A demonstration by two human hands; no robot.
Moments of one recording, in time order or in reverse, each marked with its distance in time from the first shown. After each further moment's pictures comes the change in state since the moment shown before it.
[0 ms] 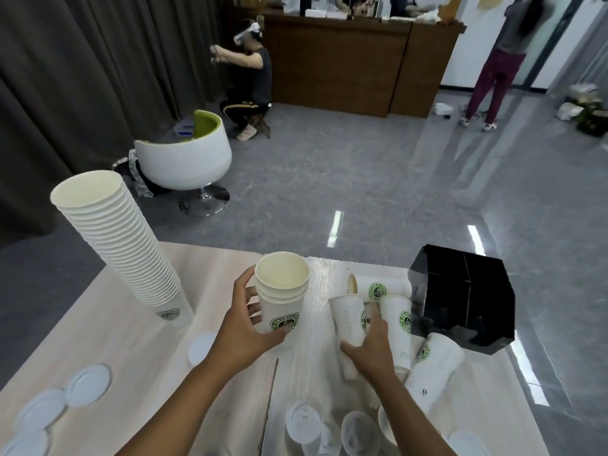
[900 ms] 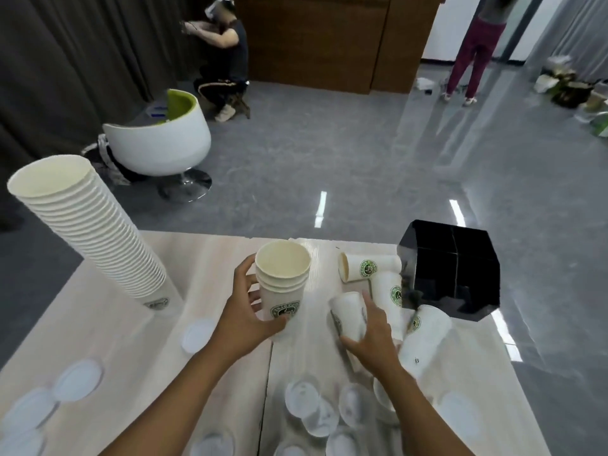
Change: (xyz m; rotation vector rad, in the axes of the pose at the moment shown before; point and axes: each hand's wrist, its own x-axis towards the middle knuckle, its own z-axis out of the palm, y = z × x) left_hand 0.002 -0.005 0.009 -0.004 -0.078 0.003; right_hand -0.023 0.018 -0.011 -0.134 -0.017 -0.038
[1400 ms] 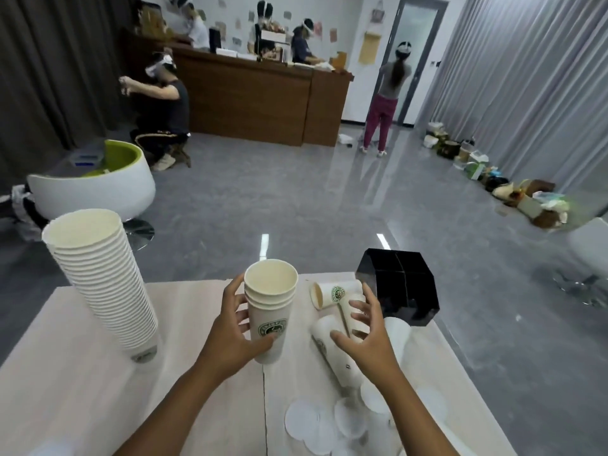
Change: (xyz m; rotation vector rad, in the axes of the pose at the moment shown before) left_hand -0.001 0.018 -0.066 -0.101 -0.153 0.165; right_hand -0.086 -0.129 -0.041 0.369 0.276 -0.117
